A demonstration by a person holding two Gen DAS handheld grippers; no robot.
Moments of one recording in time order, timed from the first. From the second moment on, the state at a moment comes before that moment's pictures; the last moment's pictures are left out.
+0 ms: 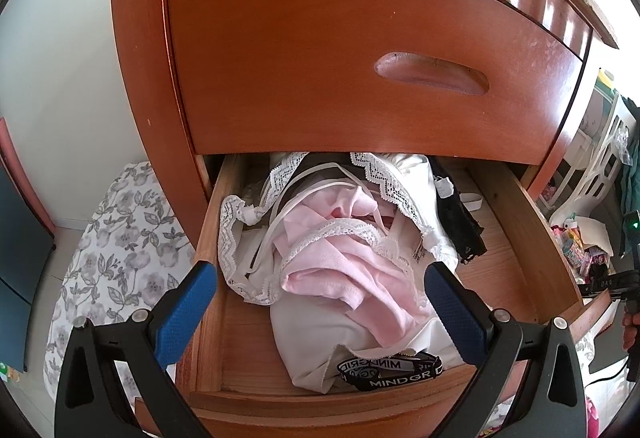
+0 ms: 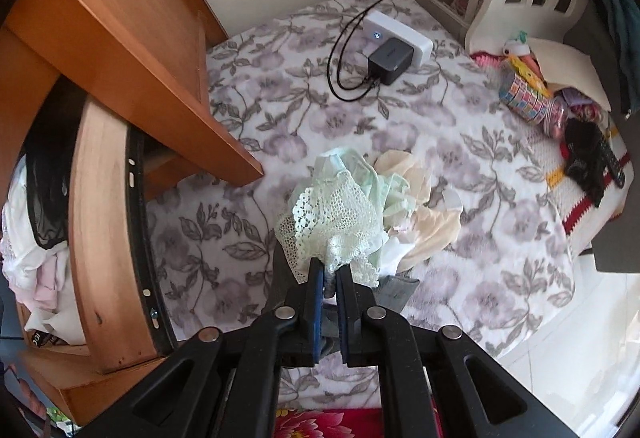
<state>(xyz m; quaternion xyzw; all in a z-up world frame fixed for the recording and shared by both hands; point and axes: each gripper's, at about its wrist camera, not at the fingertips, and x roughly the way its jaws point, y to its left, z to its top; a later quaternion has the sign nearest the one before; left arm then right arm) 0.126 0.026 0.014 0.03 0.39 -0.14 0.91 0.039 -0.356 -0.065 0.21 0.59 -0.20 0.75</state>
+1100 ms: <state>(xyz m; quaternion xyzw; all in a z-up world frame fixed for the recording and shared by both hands) 0.126 0.027 0.015 0.03 0.39 -0.13 0.91 0.037 -0.365 -0.044 0.22 0.55 -0.24 0.77</state>
